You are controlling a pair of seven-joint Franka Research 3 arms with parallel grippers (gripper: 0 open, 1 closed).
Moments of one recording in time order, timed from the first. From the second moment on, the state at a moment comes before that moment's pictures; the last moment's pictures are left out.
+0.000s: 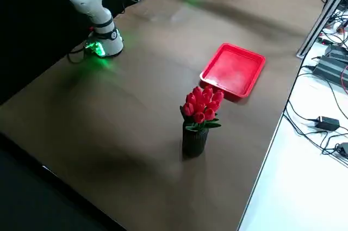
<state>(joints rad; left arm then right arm) -0.09 0.57 -0.49 -1.43 -1.43 1.88 0.08 0.29 0.40 0.00 -1.53 1.56 1.55 -0.04</state>
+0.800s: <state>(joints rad) -0.07 0.57 -0.49 -1.41 -1.37 1.92 0.09 0.27 0.41 -0.01 -1.54 1.45 1.62 -0.04</state>
